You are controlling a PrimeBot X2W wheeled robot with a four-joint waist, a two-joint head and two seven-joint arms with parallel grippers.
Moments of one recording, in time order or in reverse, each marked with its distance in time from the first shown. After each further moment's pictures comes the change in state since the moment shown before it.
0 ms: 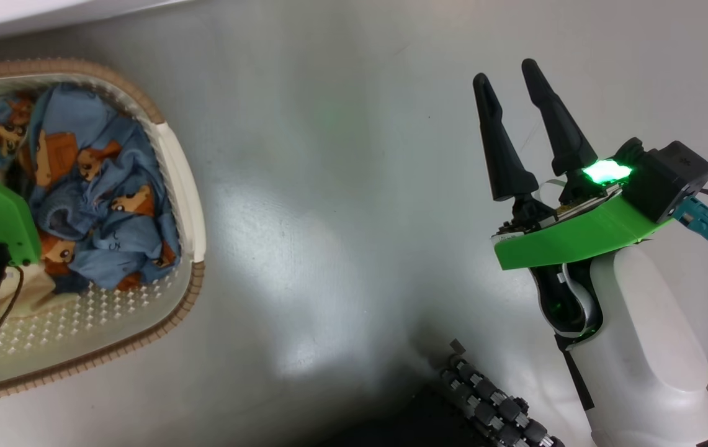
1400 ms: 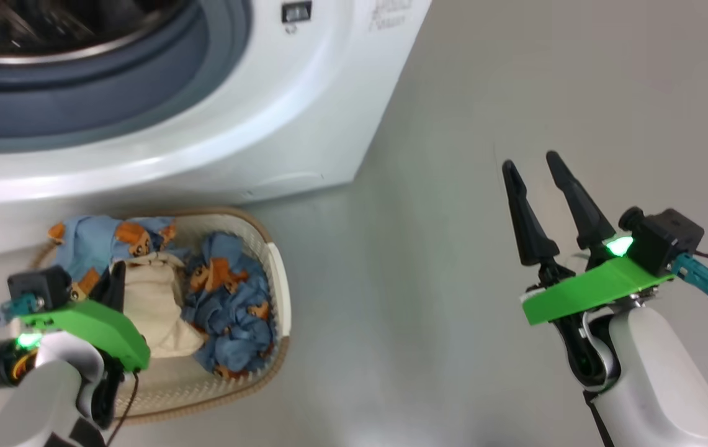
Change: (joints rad) left arm 0.434 -0.092 0.042 -0.337 -0.197 -0.037 -0.179; right arm 0.145 -0.054 -0.046 0.094 -0.022 0.000 0.000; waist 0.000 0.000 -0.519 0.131
